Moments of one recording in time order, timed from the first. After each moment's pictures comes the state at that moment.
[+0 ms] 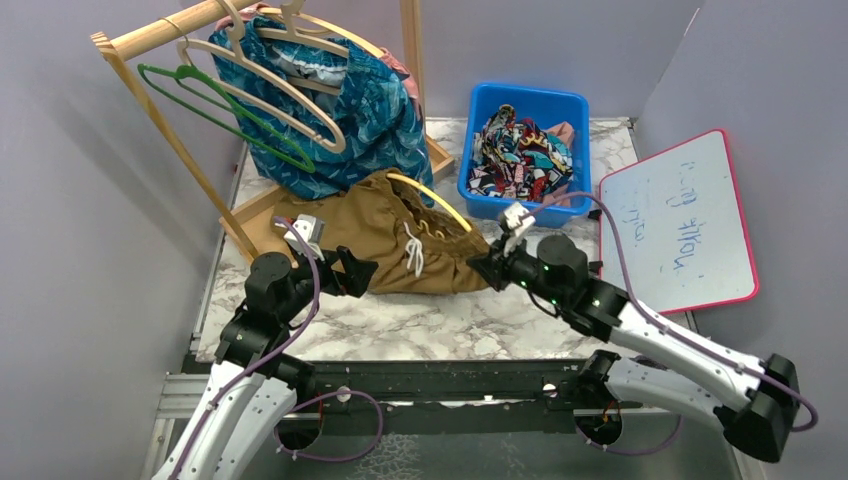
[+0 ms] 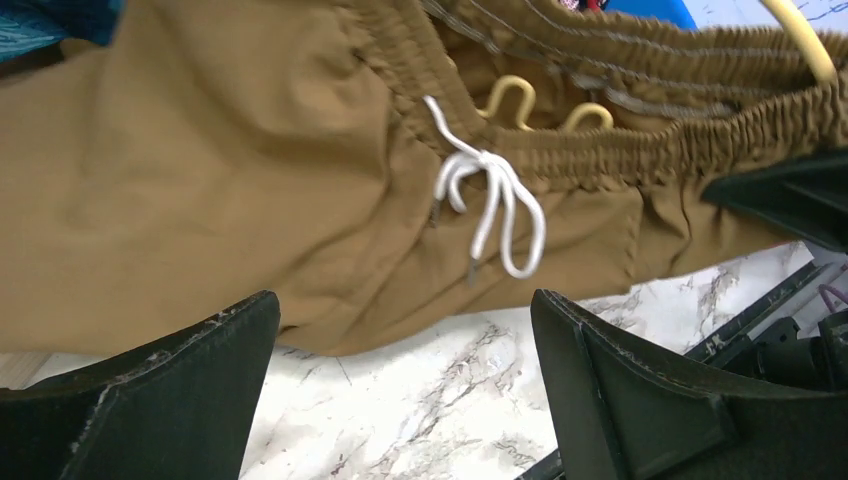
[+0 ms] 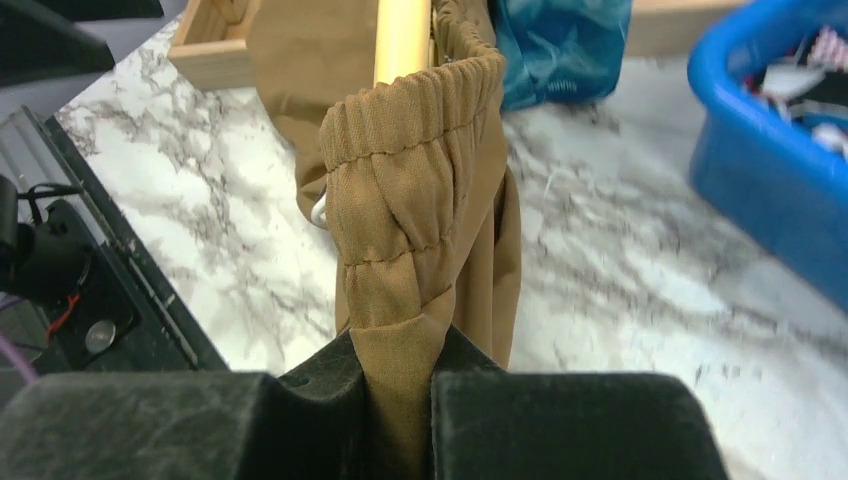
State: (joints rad) left arm -0.36 0.45 0.56 -0.37 0.22 -0.34; right arm 0.86 0.95 0.69 0.01 -0.01 0.15
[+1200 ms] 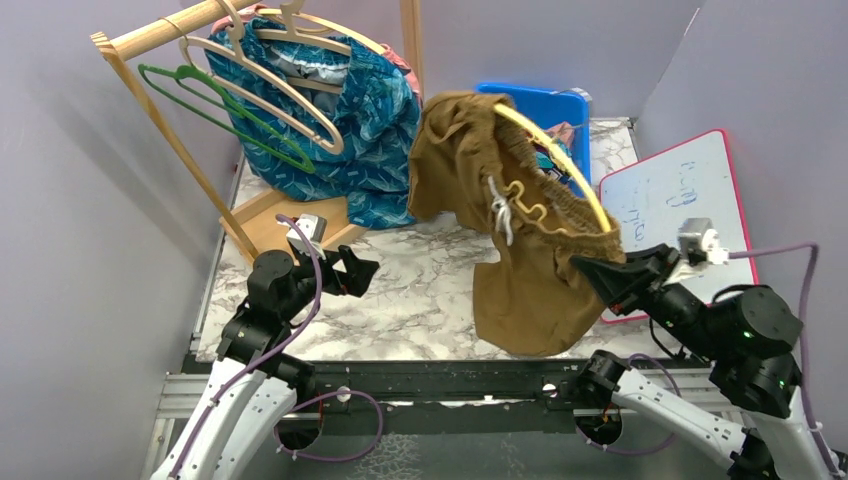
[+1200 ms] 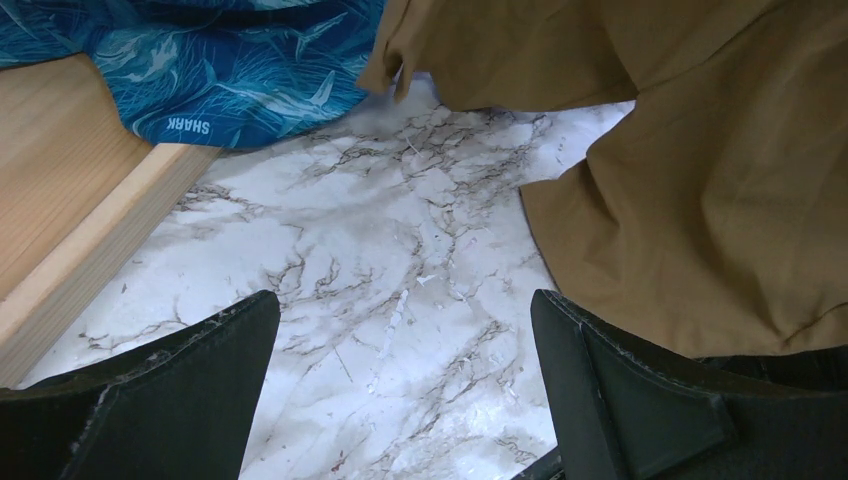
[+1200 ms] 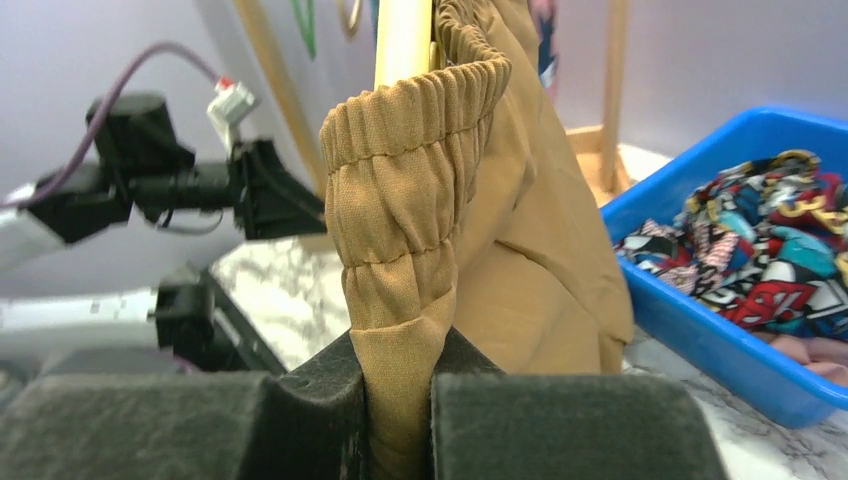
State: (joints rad) left arm -0.36 0.47 0.56 -0.37 0.22 -0.34; right arm 0.86 0.34 1.06 -0.55 0.11 0.19
